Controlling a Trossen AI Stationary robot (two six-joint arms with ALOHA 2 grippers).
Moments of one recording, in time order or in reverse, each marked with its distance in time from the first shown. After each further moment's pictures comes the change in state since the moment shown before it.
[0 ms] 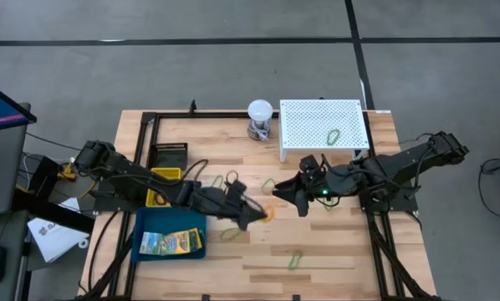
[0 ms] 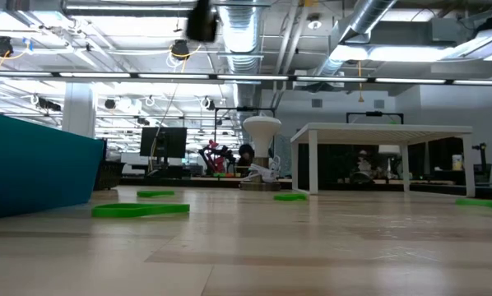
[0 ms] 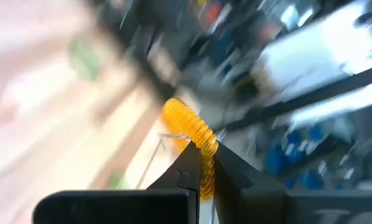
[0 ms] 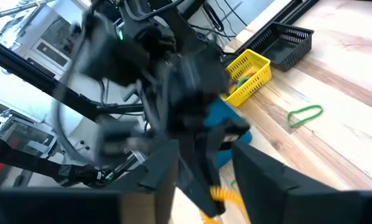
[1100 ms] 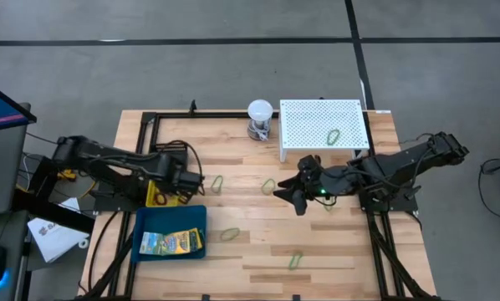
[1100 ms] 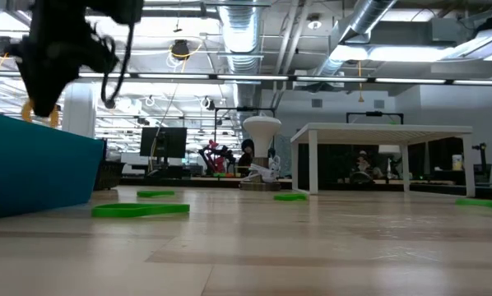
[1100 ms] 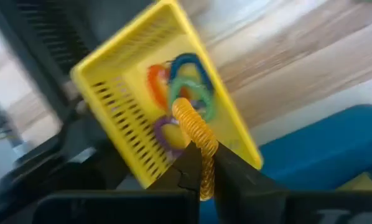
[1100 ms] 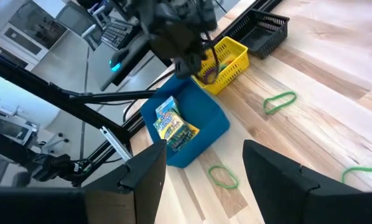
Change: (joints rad) left arm 0.211 -0.270 -0.074 -1.678 0.073 -0.049; right arm -0.023 0.006 0.000 -0.096 0.000 0.016
